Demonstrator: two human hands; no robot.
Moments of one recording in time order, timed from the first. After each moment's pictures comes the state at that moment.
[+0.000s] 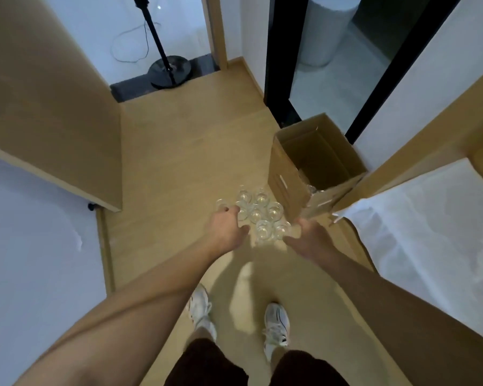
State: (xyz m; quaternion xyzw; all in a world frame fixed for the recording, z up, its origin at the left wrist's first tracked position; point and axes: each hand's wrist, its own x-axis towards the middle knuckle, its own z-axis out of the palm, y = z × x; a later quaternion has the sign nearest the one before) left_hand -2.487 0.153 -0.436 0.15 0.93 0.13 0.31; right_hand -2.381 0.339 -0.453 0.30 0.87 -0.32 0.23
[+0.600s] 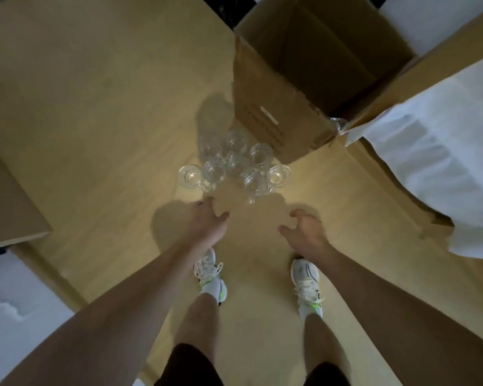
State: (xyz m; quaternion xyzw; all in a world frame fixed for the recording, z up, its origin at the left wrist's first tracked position) left_hand -2.629 0.155 -0.704 0.13 0.87 0.11 0.47; right_hand -2.457 0.295 -0.706 0.54 0.68 -0.39 0.30
